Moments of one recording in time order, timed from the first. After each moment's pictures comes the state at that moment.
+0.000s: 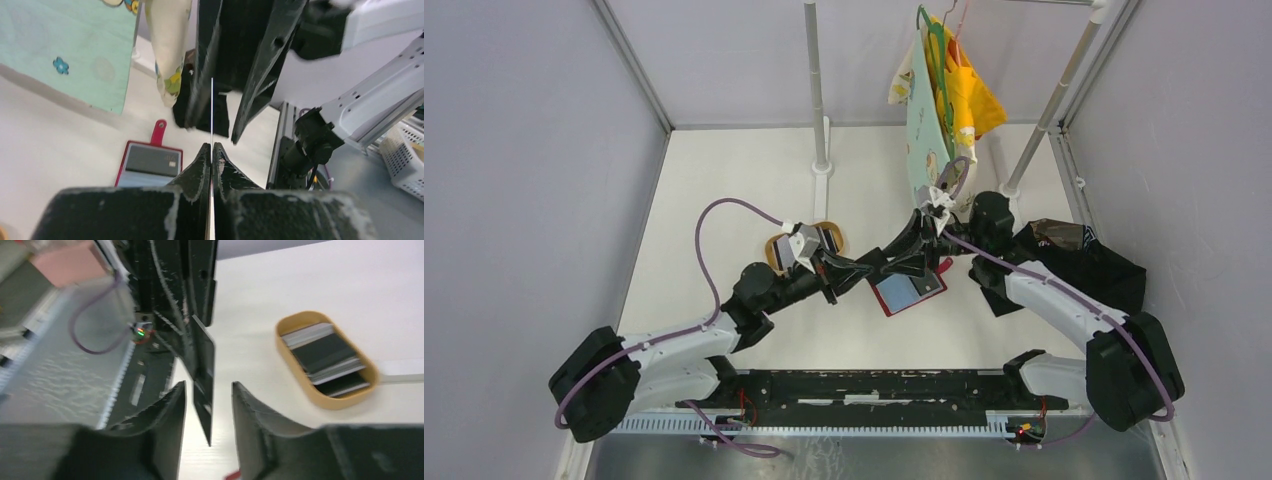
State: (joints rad) left arm -0.84 1.07 0.33 0.95 0.30 -0.41; right arm 0.44 1.22 0.61 0.65 -1.20 0.29
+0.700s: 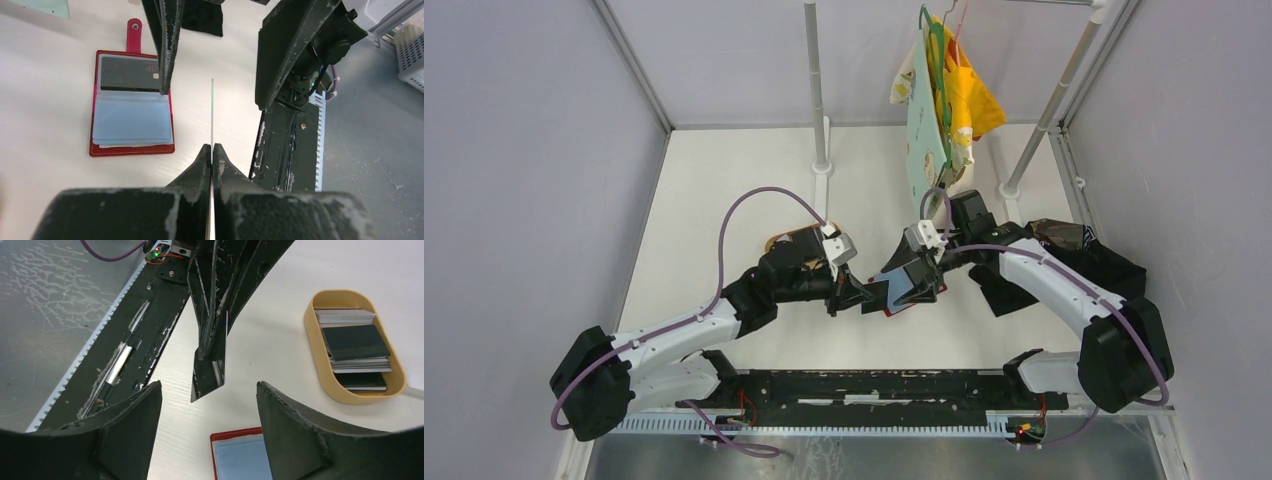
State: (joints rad) left arm -0.84 1.06 0.53 0.25 0.51 -0.18; right arm 0.46 1.30 0.87 -0.52 -1.31 -0.98
